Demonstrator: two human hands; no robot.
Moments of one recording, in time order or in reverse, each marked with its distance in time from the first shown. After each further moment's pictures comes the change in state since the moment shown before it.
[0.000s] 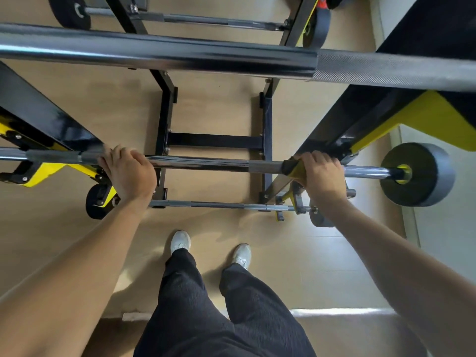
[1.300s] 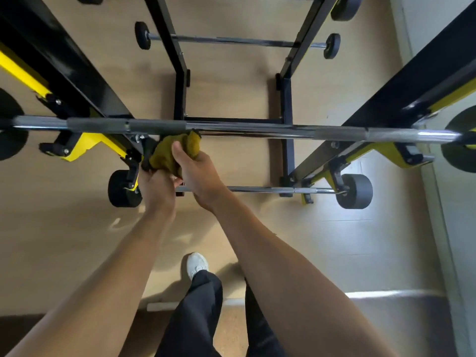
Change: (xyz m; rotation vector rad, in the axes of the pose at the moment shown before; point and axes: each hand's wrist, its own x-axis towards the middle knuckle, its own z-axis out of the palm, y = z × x) left_hand -0.043 -0.074 -0.032 -1.117 -0.273 -0.595; right_hand -0.019 -0.367 0.009 1.801 -0.539 0.424
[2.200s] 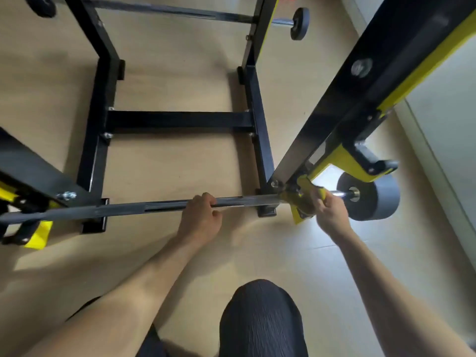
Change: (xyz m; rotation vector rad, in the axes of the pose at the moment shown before) left_hand 0.115 -0.399 0.161 1.129 -0.586 0.376; right_hand 0.113 0.248 -0.466 -0.739 0.800 -0.137
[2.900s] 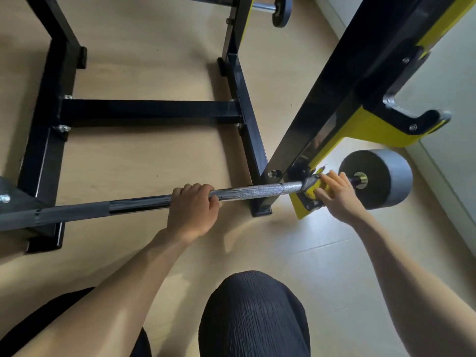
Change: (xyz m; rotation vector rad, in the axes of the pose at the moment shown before) left_hand 0.082 -0.056 0.079 0.337 0.160 0.350; right_hand 0.104 0.136 0.038 -0.683 0.020 -0.363
